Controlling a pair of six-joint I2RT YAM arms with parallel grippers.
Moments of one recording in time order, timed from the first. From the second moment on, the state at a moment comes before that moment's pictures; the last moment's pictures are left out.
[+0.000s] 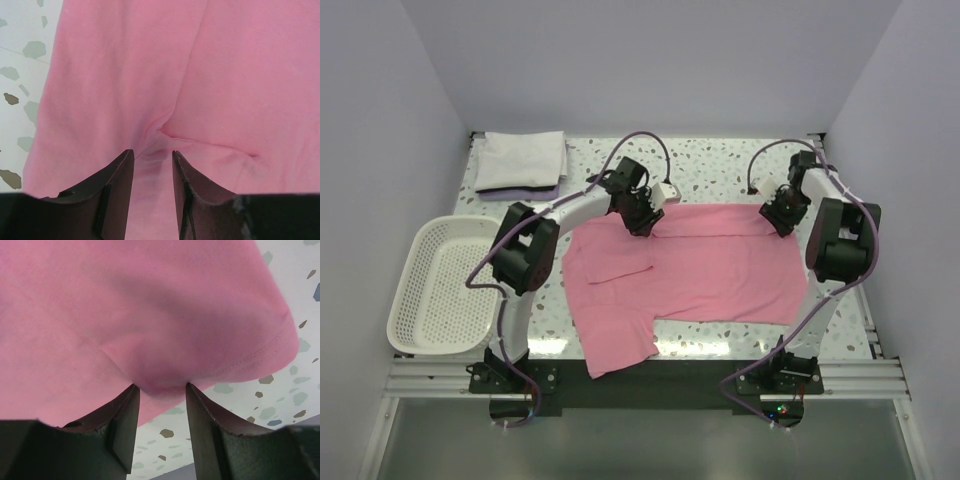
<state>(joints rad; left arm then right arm) -0.56 2.10 1.59 -0.53 0.38 0.52 -0.17 2.05 1.54 -0.89 -0.09 -1.05</state>
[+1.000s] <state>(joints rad) -0.60 2.18 1.65 -0.54 0.35 0.53 -0.15 2.03 1.50 -0.82 -0.04 -1.08</state>
